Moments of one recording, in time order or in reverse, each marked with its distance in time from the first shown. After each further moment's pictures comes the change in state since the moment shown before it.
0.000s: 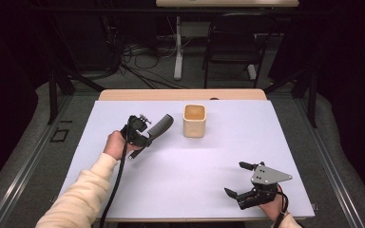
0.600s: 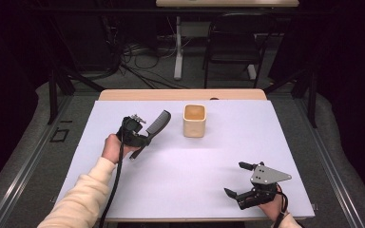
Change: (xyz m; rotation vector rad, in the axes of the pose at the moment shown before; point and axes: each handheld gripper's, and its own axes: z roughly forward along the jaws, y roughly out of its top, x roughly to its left) left arm 0.006 -0.015 -0.002 -0.127 -0.032 -0.046; right arm 0.000 0.000 0.001 0.008 0.004 -0.001
